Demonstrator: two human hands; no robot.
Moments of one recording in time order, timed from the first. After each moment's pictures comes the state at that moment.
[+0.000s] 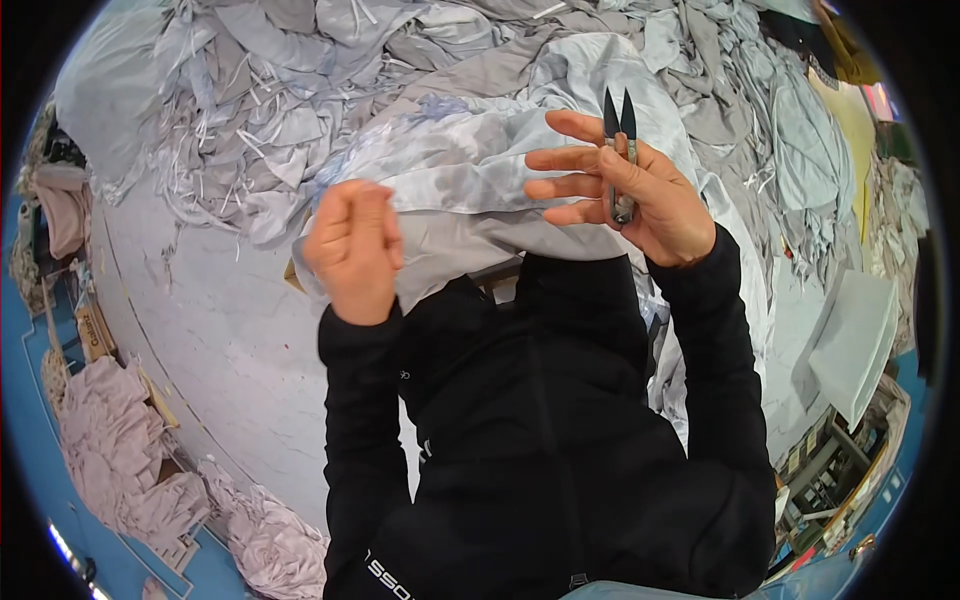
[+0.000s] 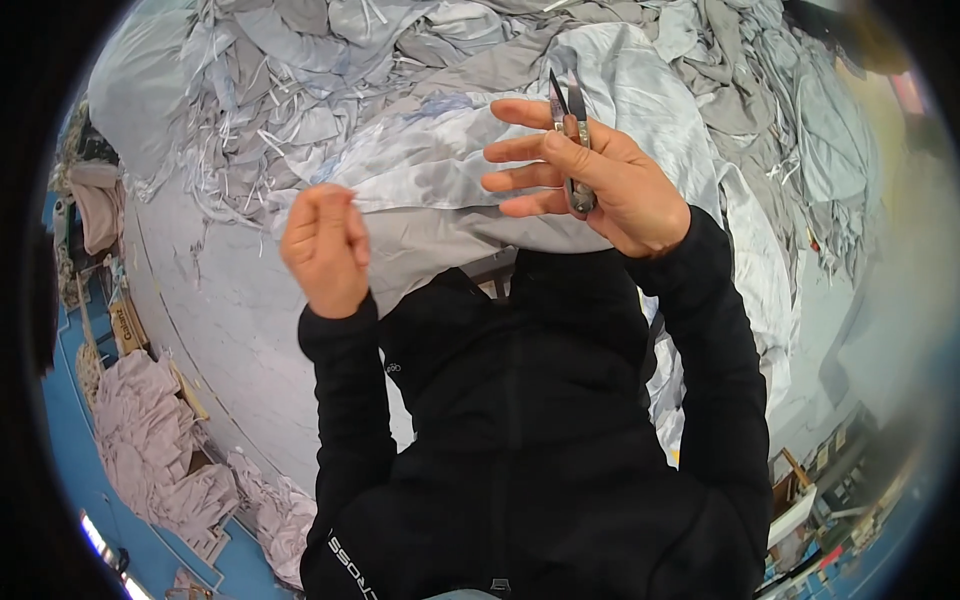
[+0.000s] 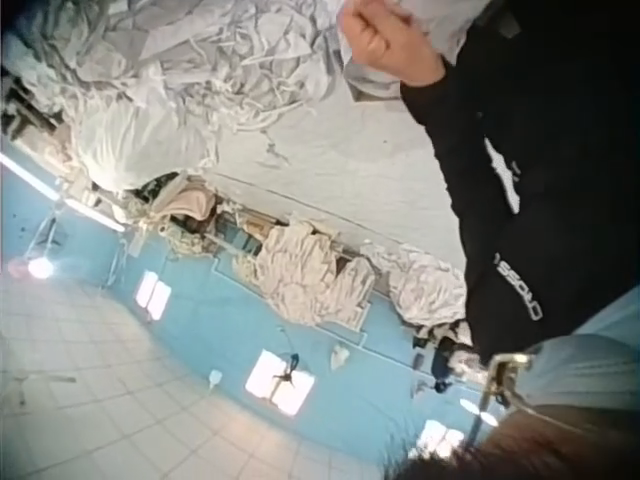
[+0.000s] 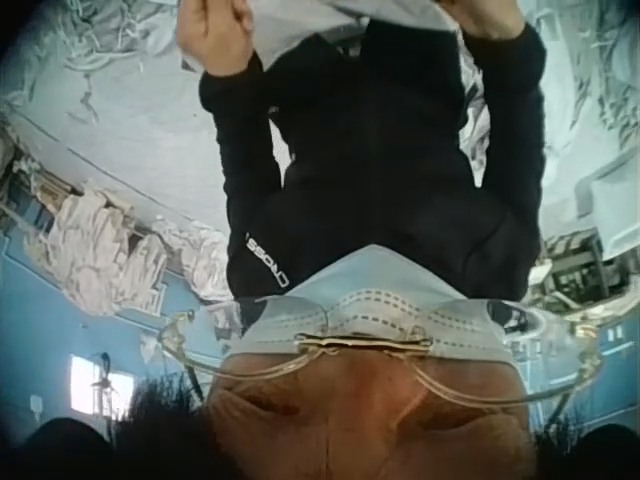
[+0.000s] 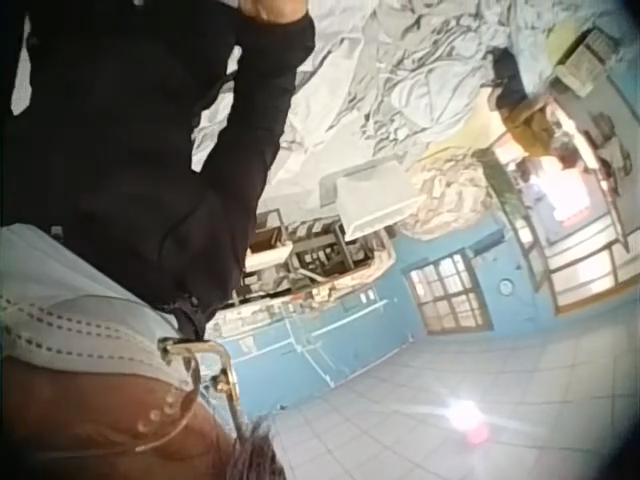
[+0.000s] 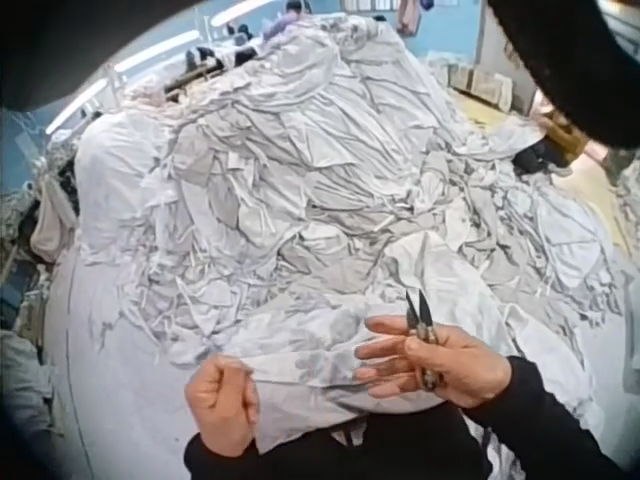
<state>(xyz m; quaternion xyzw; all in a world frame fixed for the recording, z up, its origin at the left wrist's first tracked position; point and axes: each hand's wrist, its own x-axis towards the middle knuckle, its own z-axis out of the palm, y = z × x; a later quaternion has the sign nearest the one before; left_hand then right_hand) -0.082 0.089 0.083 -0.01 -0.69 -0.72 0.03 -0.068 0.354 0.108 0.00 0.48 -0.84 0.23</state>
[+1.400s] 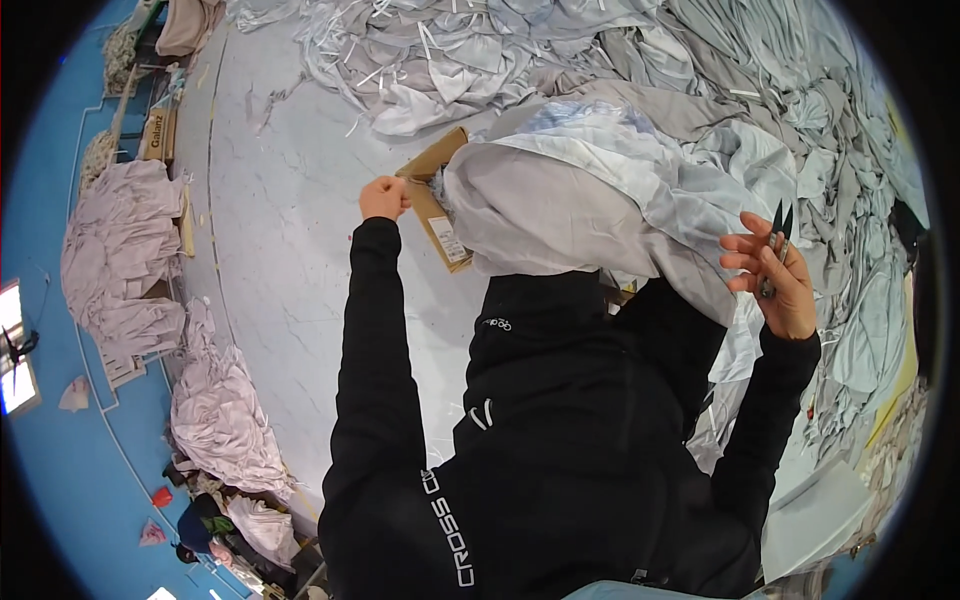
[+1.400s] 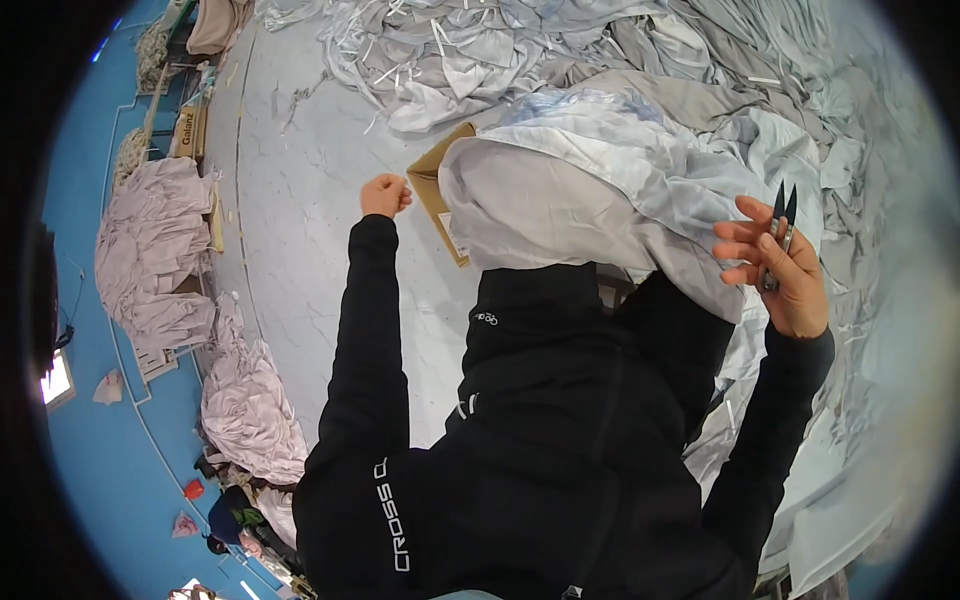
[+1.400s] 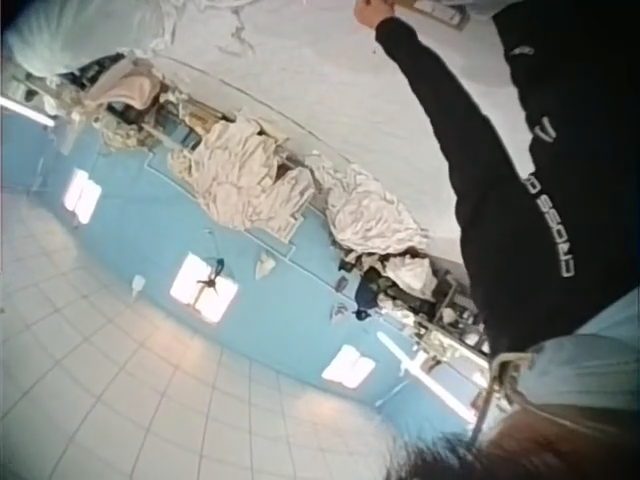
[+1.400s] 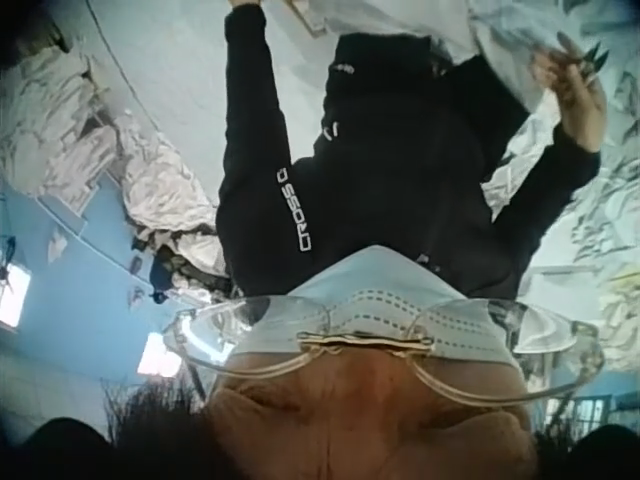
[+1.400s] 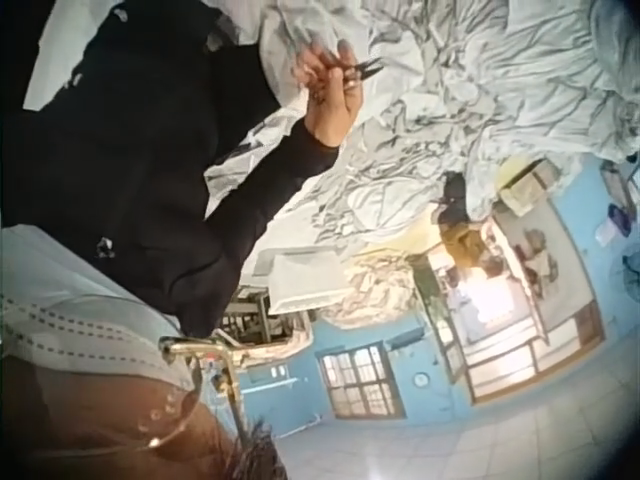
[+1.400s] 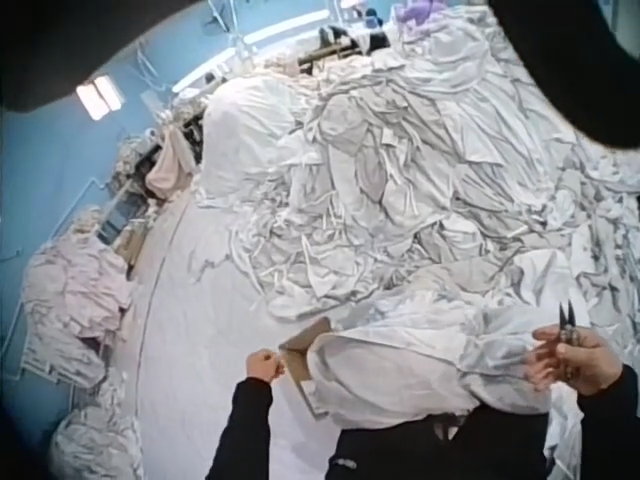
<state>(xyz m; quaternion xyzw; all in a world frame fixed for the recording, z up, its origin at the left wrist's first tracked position) -0.036 -0.201 -0.090 0.36 -0.79 -0.50 0.04 -0.080 0.368 0.076 0.00 0.55 -0.77 0.32</state>
